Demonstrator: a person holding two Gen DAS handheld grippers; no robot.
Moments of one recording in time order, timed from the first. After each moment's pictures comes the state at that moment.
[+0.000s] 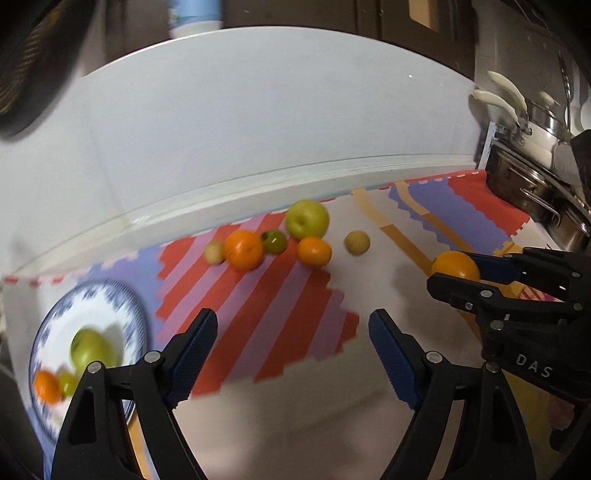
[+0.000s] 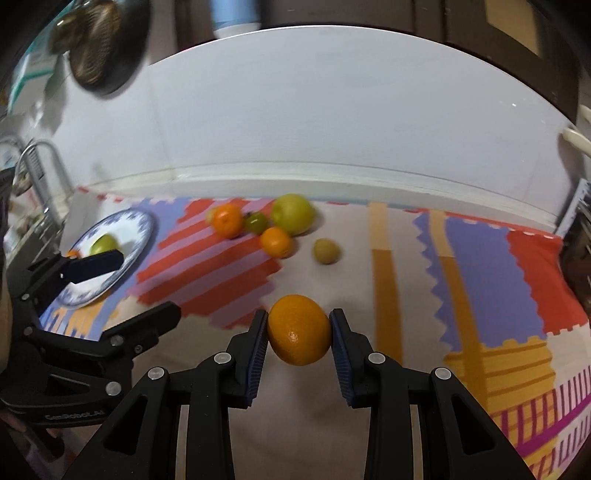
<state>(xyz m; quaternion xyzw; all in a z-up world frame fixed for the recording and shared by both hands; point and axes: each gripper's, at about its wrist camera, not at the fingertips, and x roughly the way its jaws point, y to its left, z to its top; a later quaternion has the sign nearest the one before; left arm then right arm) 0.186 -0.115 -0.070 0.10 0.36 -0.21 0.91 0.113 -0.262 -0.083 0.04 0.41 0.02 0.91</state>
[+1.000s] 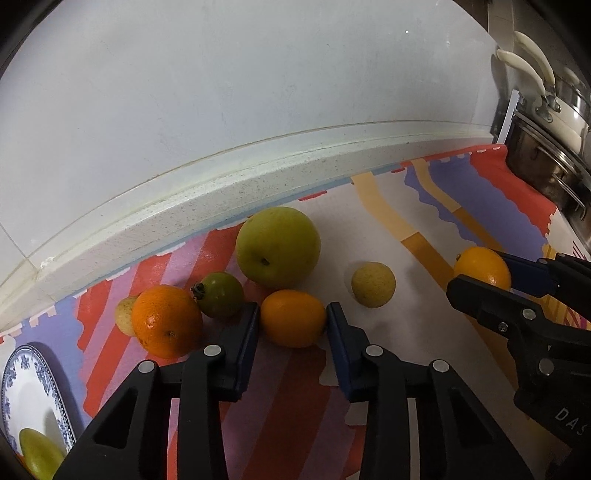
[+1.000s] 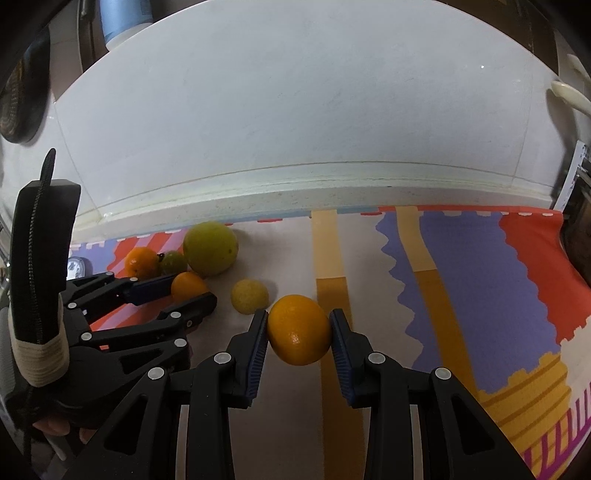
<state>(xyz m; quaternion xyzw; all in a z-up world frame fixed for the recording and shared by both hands) 0.284 -0.178 -0.117 0.13 0.41 -0.23 0.87 0.177 -0.313 -0.115 0.09 0.41 -0.03 0.91</state>
